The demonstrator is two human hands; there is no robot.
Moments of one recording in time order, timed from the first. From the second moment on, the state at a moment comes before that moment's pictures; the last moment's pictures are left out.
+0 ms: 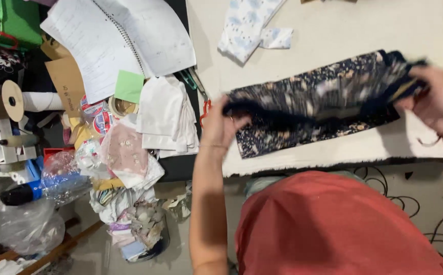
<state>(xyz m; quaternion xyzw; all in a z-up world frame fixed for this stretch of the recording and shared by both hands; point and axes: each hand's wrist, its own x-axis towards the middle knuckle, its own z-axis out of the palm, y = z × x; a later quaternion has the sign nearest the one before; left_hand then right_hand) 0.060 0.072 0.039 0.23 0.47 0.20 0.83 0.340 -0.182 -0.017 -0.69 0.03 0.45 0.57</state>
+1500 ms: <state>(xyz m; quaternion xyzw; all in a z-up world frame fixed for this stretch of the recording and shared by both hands) 0.081 0.076 0.070 0.48 0.42 0.01 0.77 0.296 -0.142 0.078 -0.84 -0.02 0.20 0.50</state>
